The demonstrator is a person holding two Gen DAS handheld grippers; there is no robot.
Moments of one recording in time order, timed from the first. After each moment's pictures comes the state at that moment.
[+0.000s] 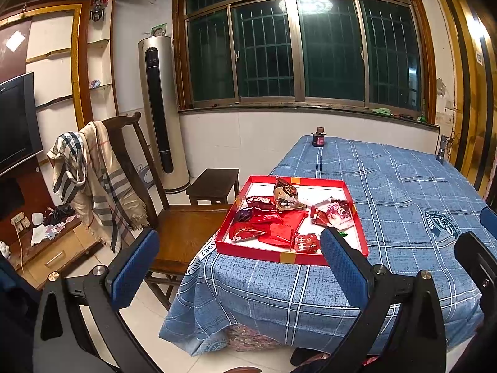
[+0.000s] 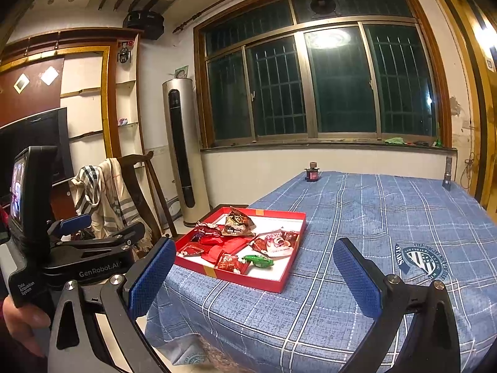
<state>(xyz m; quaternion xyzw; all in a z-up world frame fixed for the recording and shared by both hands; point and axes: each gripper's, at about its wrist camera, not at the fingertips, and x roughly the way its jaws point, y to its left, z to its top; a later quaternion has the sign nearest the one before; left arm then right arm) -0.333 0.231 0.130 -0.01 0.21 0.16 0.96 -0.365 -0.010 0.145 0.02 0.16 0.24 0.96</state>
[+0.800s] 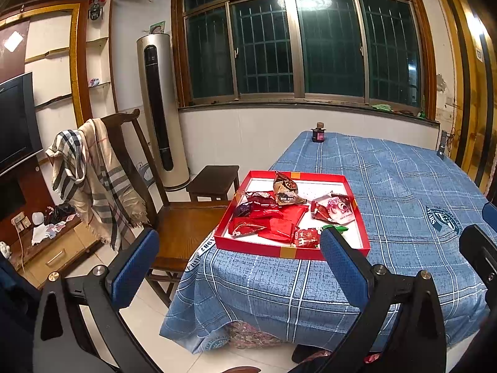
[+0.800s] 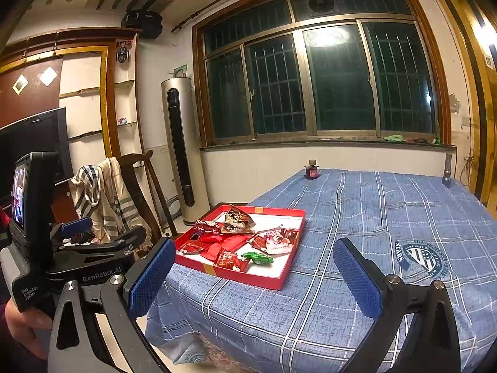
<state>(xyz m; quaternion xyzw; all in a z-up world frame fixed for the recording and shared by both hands) -0.334 0.234 0.122 0.00 0.22 0.16 0.96 -0.366 -0.012 0.145 0.02 0.16 0.24 0.96</state>
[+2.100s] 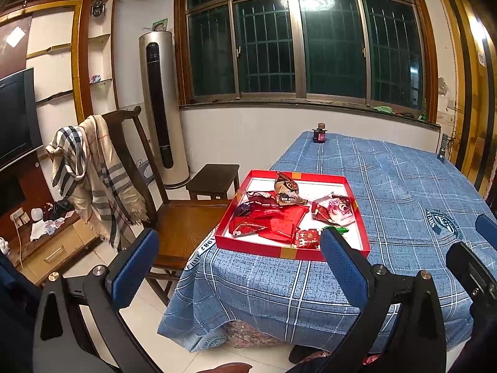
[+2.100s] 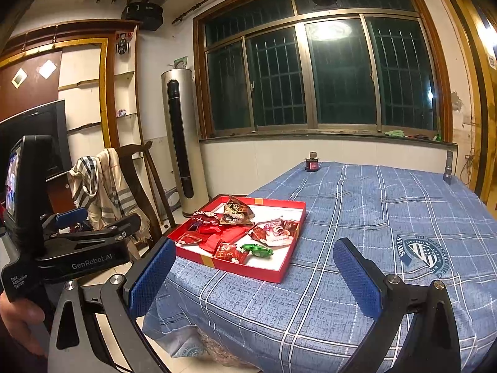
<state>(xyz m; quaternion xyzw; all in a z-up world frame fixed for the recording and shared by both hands) -0.330 0.235 0.119 -0.01 0.22 0.16 0.96 -0.361 -0.005 0.136 0.01 0.18 0.24 0.96</state>
